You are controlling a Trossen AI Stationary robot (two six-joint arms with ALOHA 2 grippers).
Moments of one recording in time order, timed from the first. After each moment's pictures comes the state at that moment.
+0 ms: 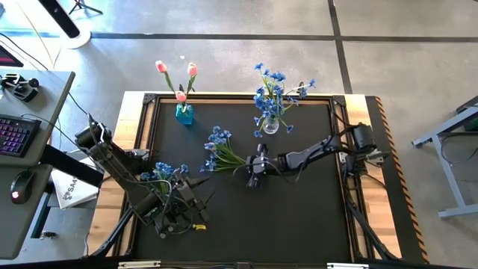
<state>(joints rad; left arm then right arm) -0.80 1.56 1.14 -0.40 -1.39 -0.77 0.11 1.89 0.89 0.21 0.34 0.13</state>
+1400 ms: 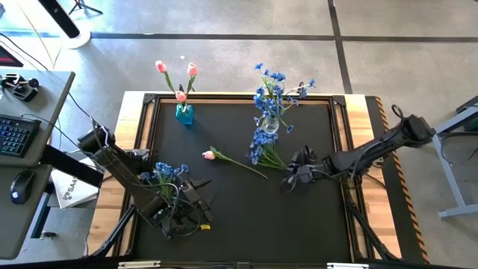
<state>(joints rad) -0.78 1.62 1.14 -0.39 -1.38 -0.79 0.29 1.20 0.39 -0.16 0.44 0.79</state>
